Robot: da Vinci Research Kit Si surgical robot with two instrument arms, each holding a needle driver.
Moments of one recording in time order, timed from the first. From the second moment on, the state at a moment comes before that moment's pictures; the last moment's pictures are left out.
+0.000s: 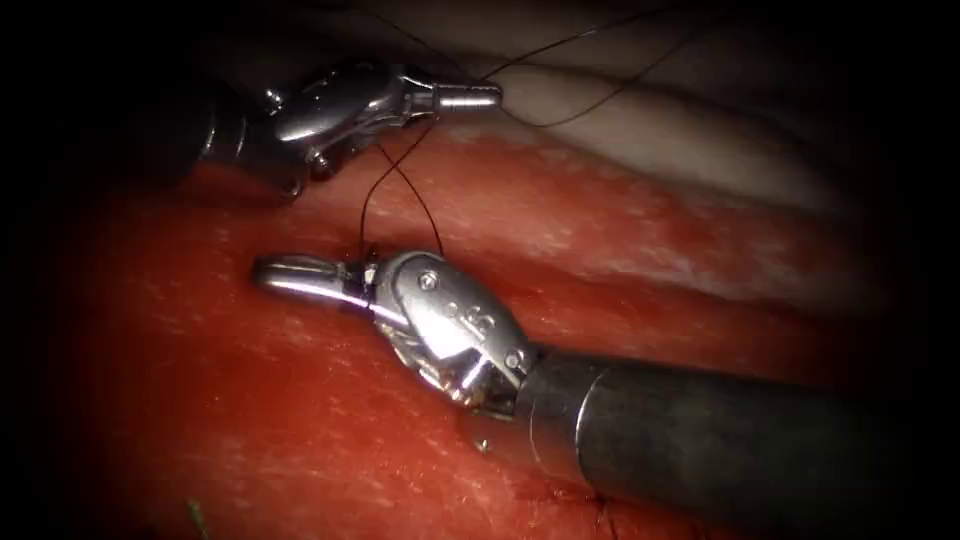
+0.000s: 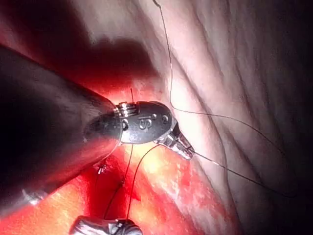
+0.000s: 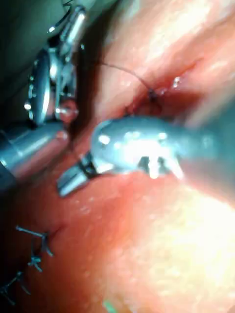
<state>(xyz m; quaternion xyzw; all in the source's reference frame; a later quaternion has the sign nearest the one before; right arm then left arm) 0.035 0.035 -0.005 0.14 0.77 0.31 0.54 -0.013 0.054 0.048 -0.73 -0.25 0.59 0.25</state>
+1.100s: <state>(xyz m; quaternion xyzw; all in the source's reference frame) 0.028 0.038 -0.004 -0.03 0.67 0.50 0.55 -0.006 0.044 0.043 -0.73 -0.21 0.58 0.28</state>
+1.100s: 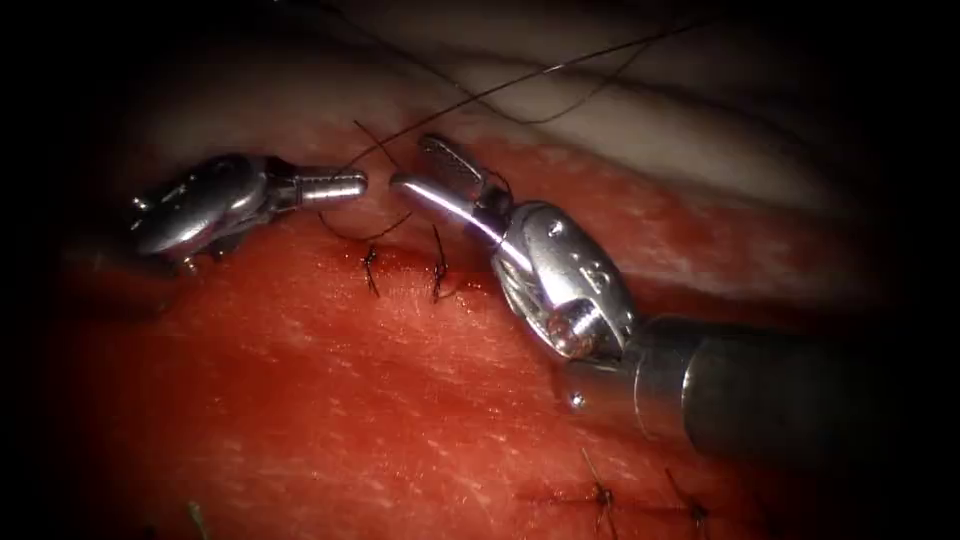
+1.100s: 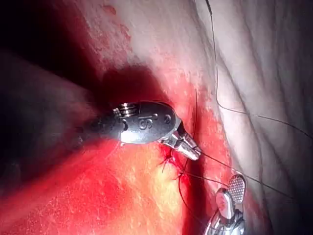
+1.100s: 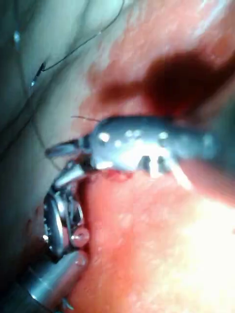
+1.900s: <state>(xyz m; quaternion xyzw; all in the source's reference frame) 0.033 0.041 0.004 0.05 0.43 0.55 0.72 -0.005 0.044 0.041 -0.74 -0.21 0.58 0.27</state>
